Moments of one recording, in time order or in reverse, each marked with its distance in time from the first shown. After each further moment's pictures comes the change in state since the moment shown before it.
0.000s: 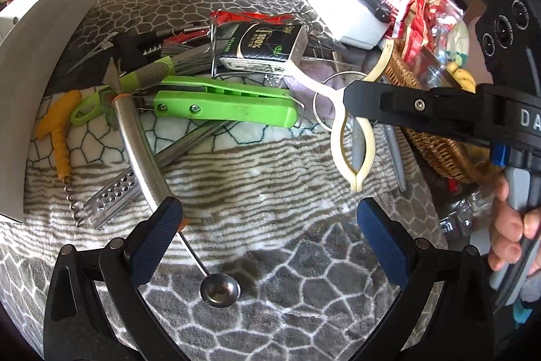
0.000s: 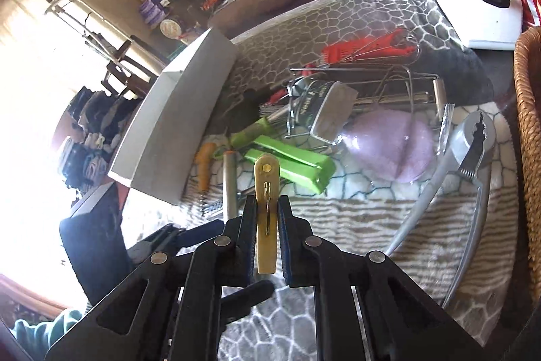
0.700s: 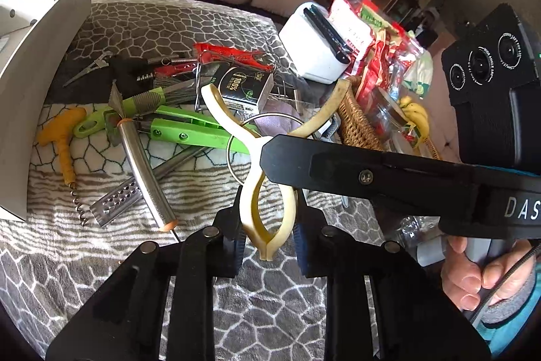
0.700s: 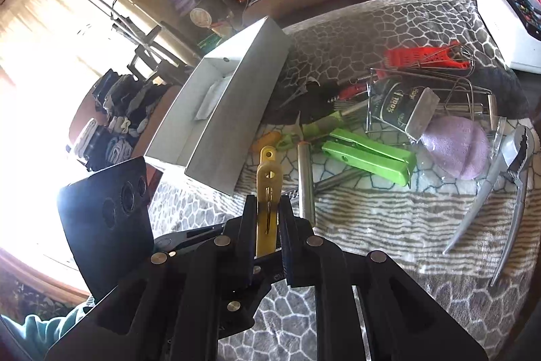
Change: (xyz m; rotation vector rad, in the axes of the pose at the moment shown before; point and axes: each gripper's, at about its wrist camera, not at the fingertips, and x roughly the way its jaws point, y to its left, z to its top) left arm -0.060 0.023 0.006 -0.055 -0.067 -0.157; right arm 0.006 0.076 -0.005 -0.077 0.017 0.053
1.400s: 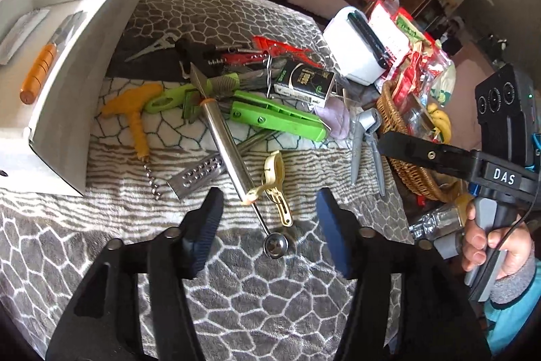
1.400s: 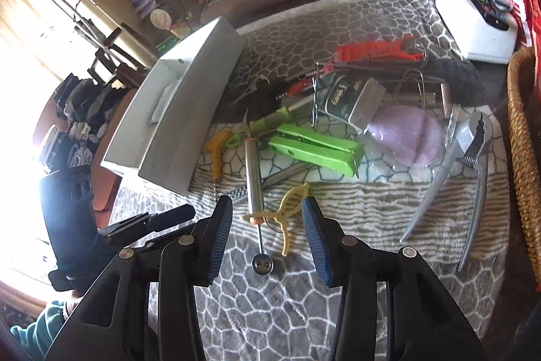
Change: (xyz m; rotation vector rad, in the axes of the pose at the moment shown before) left arm -0.018 0.060 -0.015 -0.098 0.052 0.074; right arm 0.004 -0.030 -0.011 0.063 0.014 -0.181
